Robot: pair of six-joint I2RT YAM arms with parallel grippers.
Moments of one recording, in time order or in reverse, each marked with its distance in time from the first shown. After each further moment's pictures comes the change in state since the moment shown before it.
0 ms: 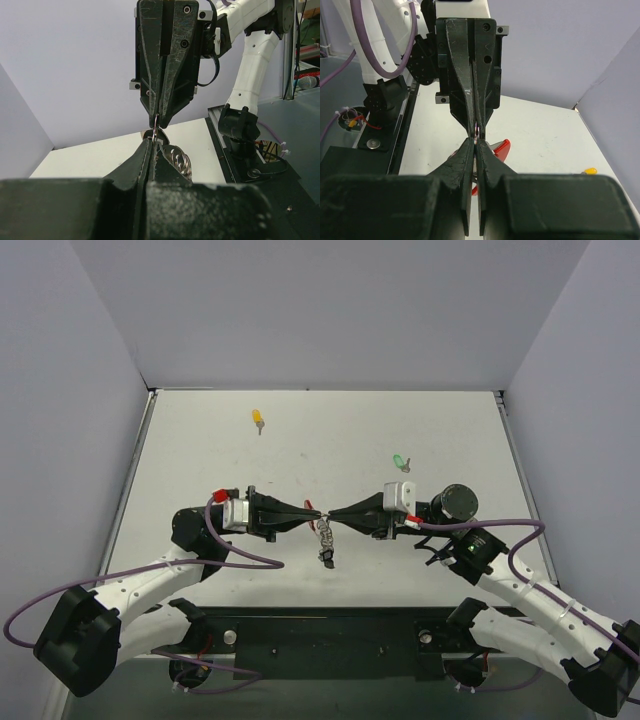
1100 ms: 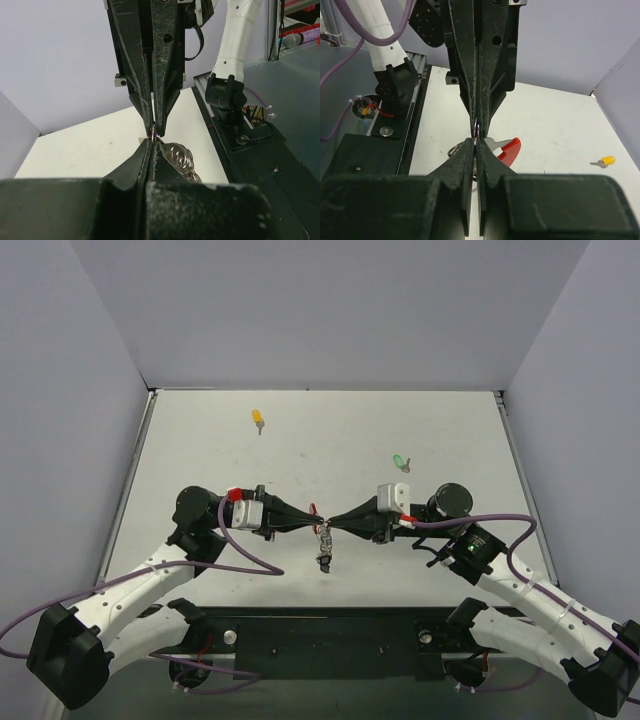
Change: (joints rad) left arm -0.006 -0.078 0.126 -0.453 0.132 0.235; right arm 0.000 0.000 0.000 -0.080 -0.023 -0.006
